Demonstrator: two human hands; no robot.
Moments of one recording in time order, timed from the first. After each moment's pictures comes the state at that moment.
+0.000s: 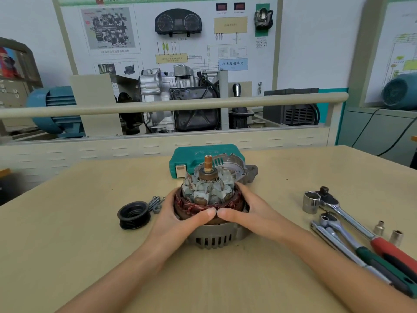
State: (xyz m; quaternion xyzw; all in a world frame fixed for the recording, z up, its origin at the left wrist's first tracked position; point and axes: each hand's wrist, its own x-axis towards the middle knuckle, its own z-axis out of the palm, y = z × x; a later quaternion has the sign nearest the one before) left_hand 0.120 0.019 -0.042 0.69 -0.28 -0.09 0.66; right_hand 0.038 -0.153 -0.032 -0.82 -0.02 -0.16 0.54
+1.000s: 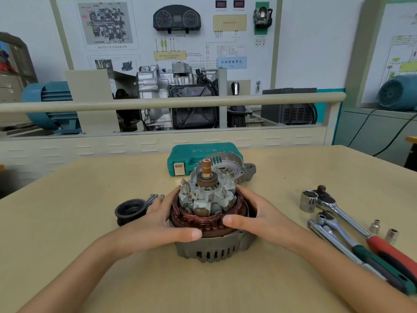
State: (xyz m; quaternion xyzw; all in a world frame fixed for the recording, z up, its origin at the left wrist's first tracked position) left_hand 0.139 0.055 -0.018 0.81 -0.40 -0.21 0.38; right_hand 0.019 -0.153 -0.031 -0.82 -0.04 -0.14 0.56
